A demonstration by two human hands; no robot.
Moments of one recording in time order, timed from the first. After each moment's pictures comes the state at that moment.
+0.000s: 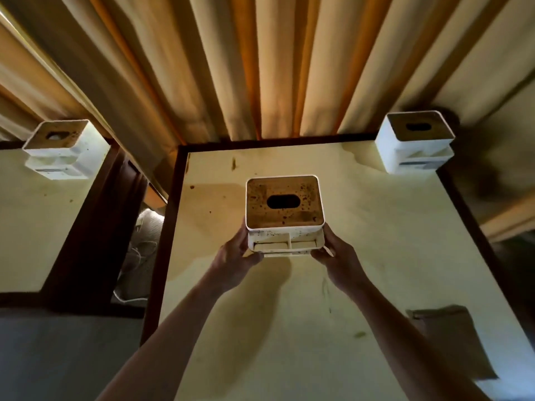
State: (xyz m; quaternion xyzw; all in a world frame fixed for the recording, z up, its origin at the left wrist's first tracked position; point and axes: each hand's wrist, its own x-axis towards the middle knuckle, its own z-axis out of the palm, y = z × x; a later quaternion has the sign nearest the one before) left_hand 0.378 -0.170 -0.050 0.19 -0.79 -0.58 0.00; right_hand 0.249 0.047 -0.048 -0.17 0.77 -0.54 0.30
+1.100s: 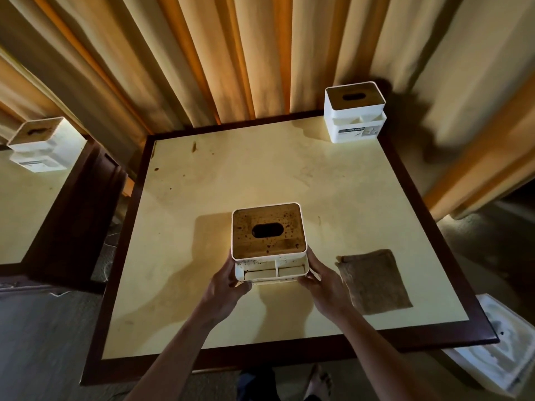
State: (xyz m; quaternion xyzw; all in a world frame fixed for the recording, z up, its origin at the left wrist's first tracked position) left_hand 0.443 0.015 -0.085 0.28 -0.76 -0.59 -0.03; right_hand 0.316 0.225 -0.084 -0.15 0.76 -0.54 0.33
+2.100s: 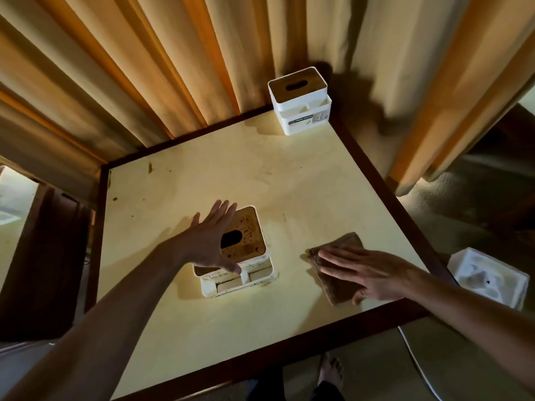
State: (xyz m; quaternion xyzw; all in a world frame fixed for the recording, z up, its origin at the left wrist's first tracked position) left_hand 0.296 -0.013 -0.009 0.04 -0.94 -0.07 -0.33; right_hand 0.205 0.368 -0.111 -0.62 0.76 0.09 0.19
